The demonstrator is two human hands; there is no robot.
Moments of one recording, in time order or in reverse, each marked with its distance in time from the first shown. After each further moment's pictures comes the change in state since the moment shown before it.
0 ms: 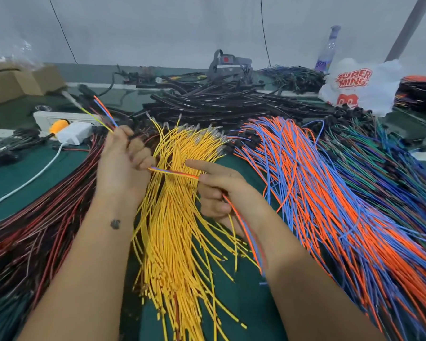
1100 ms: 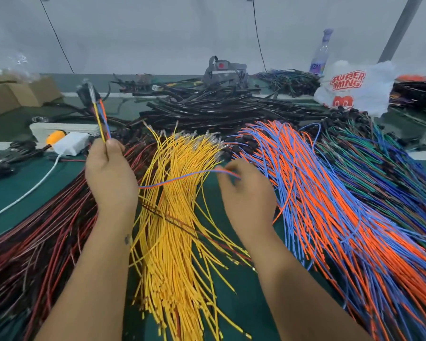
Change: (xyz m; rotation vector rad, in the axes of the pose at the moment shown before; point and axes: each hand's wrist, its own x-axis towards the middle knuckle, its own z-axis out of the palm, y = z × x) left_hand -0.002 0.000 -0.008 0.877 0.343 0.454; right_hand -0.001 0.005 -0.010 -1.379 0.948 -0.595
